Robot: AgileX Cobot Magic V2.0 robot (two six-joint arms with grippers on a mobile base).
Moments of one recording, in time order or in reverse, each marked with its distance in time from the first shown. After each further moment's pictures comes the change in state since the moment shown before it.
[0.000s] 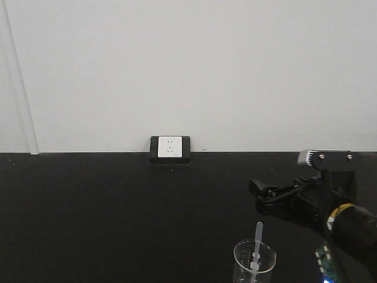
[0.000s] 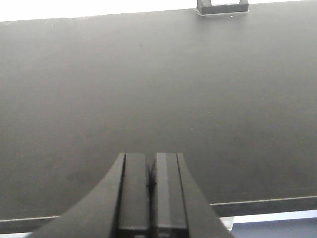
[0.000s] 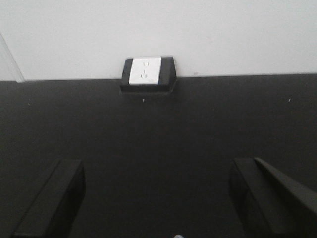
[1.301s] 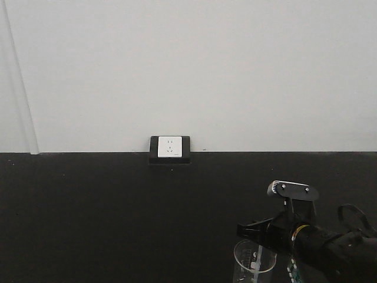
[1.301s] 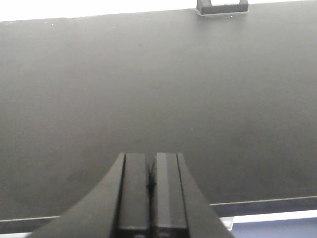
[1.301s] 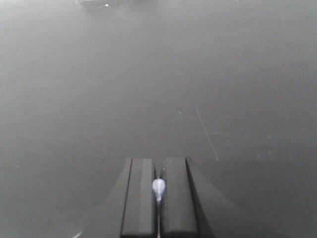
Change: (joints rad) left arm 0.000 0.000 0.000 0.000 0.000 0.000; right arm 0.001 0.274 -0.074 -0.011 0.057 0.104
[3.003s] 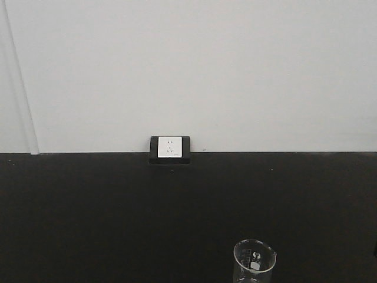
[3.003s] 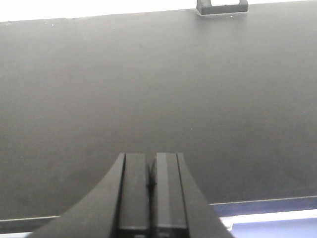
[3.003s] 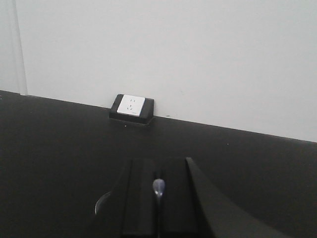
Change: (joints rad) left arm 0.000 0.000 0.000 0.000 0.000 0.000; right arm 0.000 -1.214 0.536 -0.307 0.194 -0.017
